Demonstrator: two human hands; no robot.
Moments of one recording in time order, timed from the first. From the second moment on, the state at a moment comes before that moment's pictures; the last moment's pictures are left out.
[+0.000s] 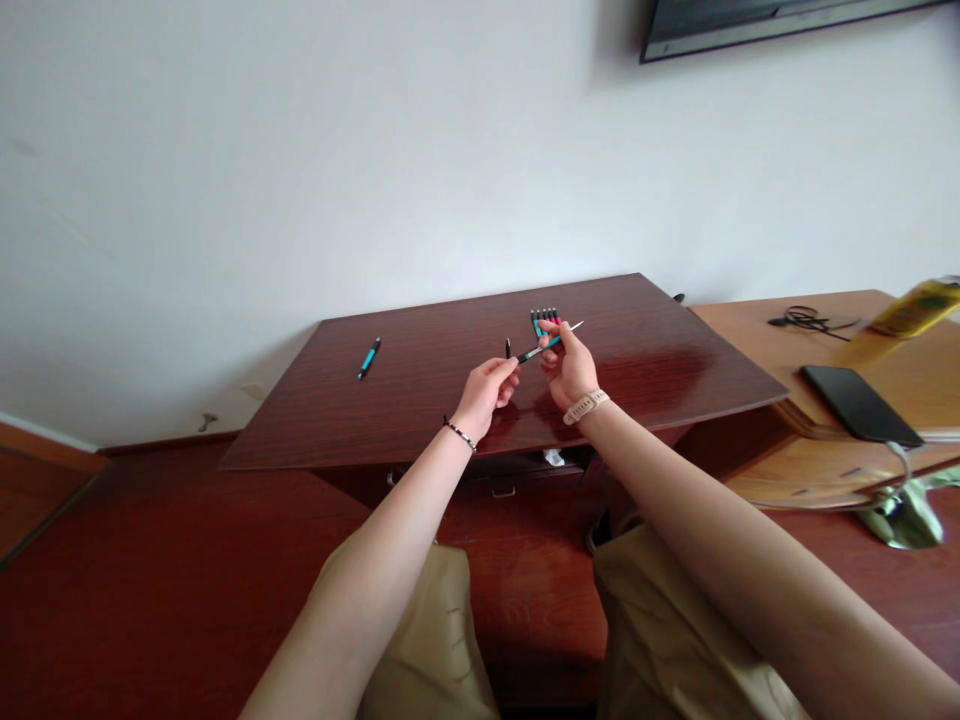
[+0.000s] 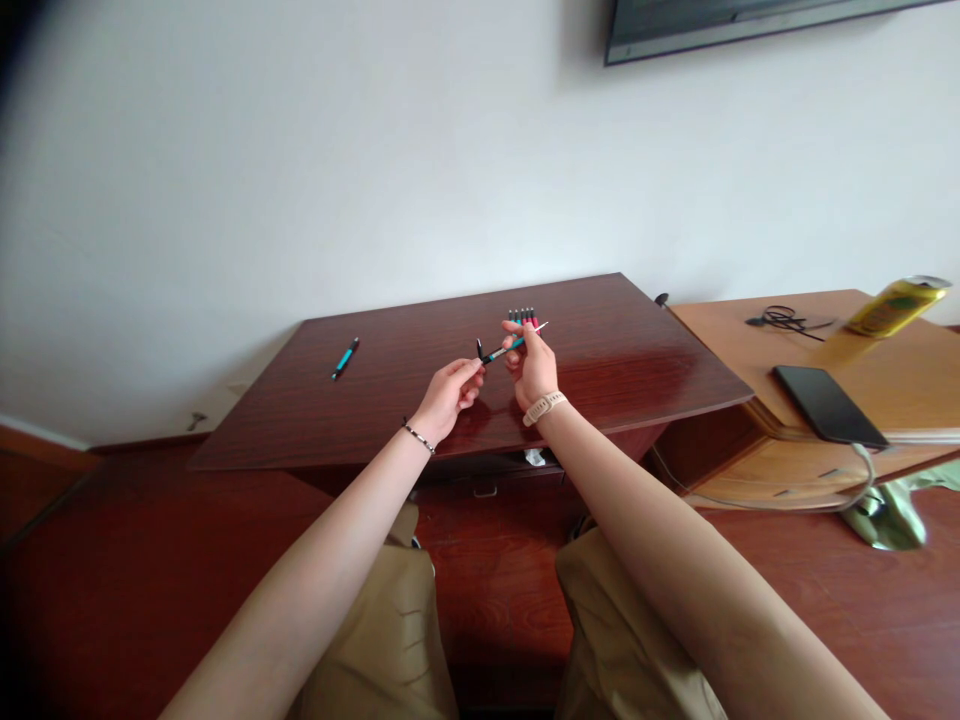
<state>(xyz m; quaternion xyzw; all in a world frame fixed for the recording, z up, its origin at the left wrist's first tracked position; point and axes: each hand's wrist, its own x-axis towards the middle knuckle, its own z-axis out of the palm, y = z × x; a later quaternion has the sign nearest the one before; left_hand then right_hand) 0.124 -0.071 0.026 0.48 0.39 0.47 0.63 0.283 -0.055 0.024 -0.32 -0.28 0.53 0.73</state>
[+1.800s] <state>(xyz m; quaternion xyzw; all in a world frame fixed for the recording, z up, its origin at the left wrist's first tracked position) 0.124 -0.067 0.021 0.50 0.38 0.48 0.62 0.286 -0.050 0.018 -0.29 -0.26 0.55 0.74</state>
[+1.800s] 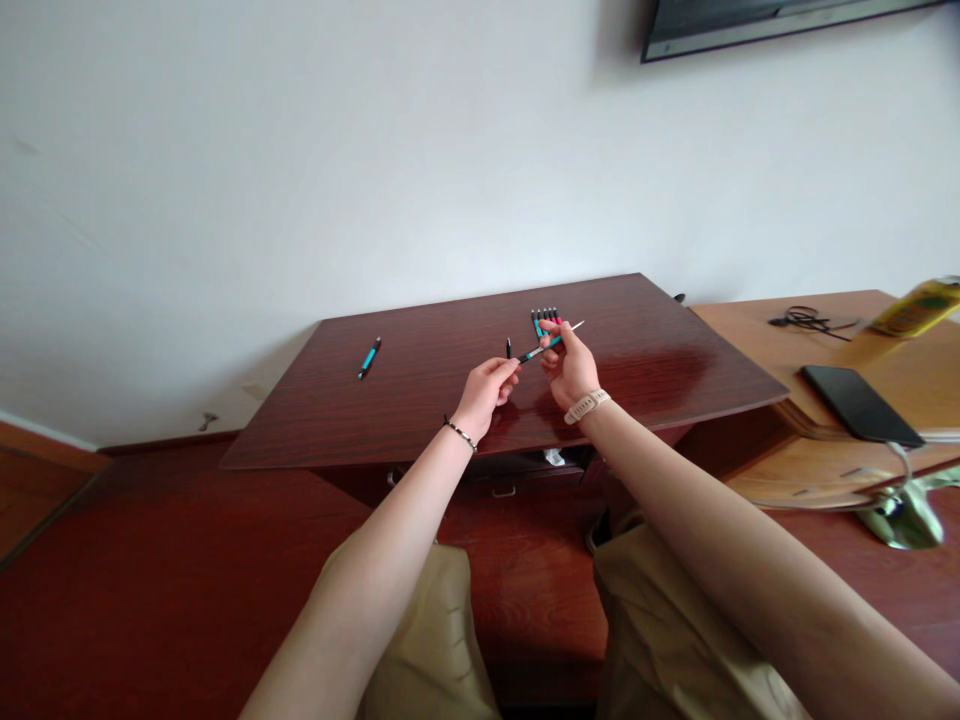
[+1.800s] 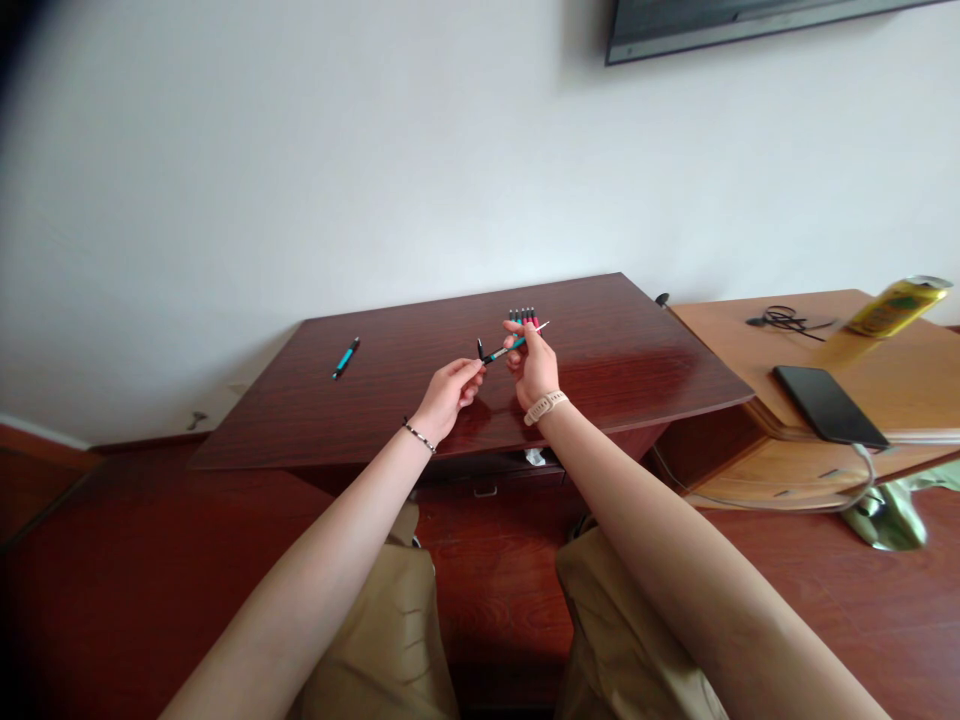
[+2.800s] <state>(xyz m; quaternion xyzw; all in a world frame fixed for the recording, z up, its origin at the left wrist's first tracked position) 0.124 -0.070 0.025 0.49 0.38 0.47 0.63 0.286 -0.052 0.020 -0.31 -0.27 0.54 0.73</state>
